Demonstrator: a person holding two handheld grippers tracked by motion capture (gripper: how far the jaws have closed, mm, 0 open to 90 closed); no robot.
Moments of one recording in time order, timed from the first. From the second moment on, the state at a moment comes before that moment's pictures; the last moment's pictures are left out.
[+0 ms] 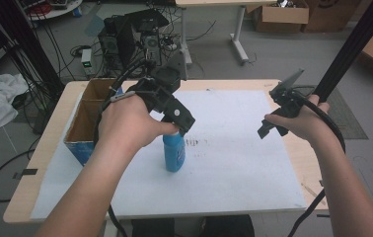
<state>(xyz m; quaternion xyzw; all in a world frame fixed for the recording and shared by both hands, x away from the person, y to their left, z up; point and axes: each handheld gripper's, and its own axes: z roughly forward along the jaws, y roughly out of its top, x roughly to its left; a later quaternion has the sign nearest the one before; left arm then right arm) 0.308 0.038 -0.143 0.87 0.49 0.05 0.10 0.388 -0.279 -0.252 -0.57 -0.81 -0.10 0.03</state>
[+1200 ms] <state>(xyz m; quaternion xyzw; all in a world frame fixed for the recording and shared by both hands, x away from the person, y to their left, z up) 0.351 0.027 -0.170 0.84 0.53 0.08 0.07 0.394 -0.280 -0.258 -0.57 -0.81 -0.11 0.03</state>
